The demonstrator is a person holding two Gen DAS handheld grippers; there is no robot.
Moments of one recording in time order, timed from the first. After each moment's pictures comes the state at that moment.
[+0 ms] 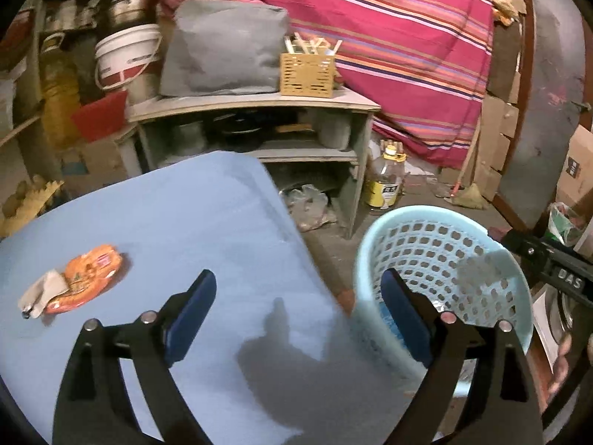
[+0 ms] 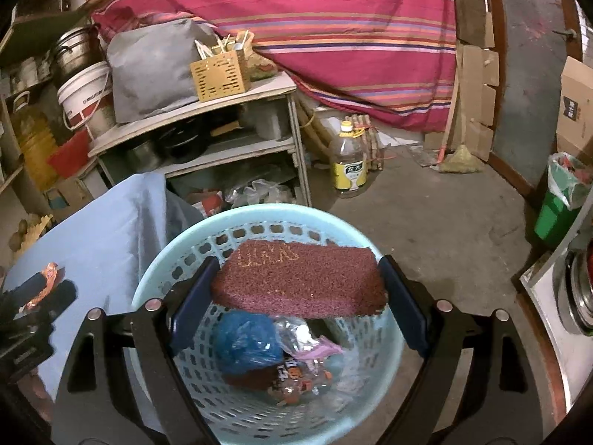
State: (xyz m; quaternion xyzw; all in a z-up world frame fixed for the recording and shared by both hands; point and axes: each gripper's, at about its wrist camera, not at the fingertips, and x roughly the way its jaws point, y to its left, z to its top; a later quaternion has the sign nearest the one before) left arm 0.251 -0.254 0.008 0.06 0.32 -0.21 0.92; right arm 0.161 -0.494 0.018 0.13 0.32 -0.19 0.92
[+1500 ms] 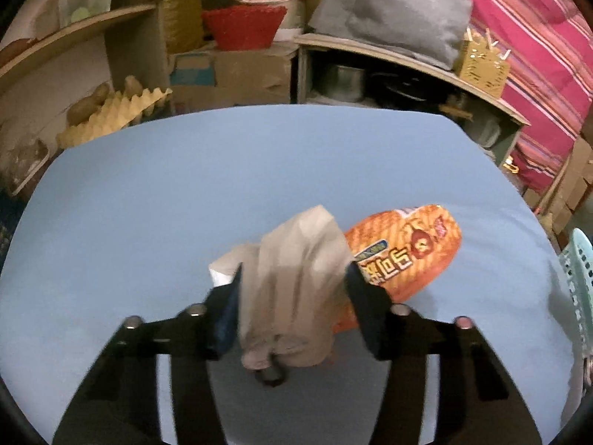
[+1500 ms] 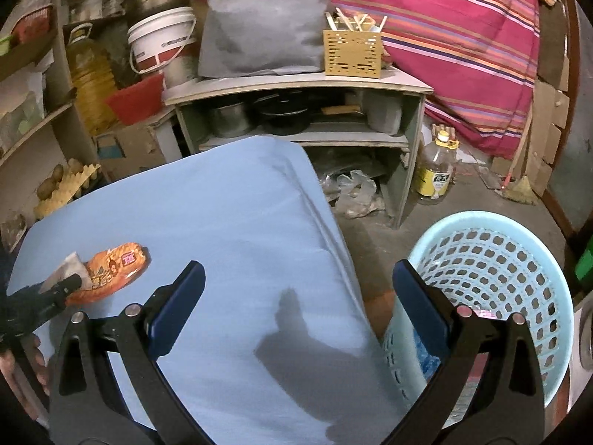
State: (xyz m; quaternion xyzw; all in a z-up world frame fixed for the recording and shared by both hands) left arm 0.354 0.021 -0.054 0.00 0.41 -0.08 0.91; right arm 0.284 -0.284 0.011 0.06 0.35 -0.09 0.93
